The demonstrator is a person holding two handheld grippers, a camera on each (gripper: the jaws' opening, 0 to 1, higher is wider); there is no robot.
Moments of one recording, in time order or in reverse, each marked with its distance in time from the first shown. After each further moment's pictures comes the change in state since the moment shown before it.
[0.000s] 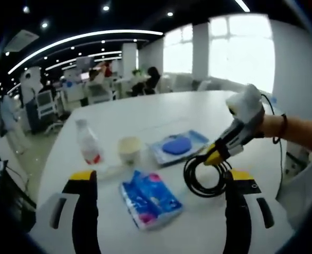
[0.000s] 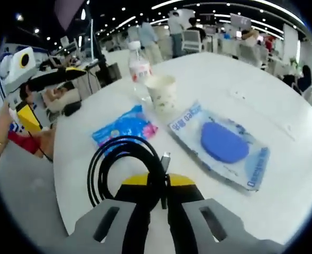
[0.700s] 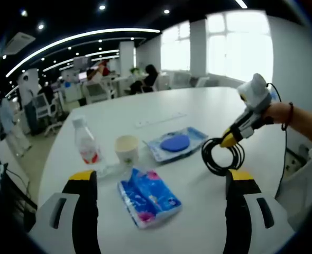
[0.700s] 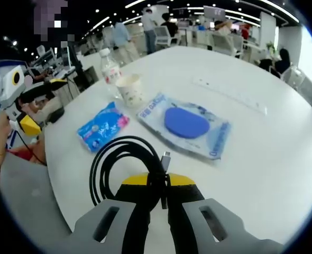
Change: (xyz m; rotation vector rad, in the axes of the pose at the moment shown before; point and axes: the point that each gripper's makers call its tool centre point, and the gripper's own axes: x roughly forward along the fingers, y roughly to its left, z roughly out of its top) left arm 0.000 -0.004 -0.004 0.022 0.022 -0.006; right arm -0.050 -0.040 -0.029 0.131 0.041 -0.154
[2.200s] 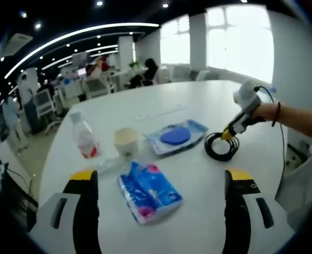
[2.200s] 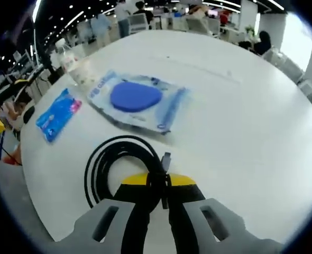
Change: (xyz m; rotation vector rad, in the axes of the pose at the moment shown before) left arm 0.003 0.000 -0.012 0.010 0.050 0.007; right arm 0.025 -0.077 -0.051 0.077 0.115 -0.154
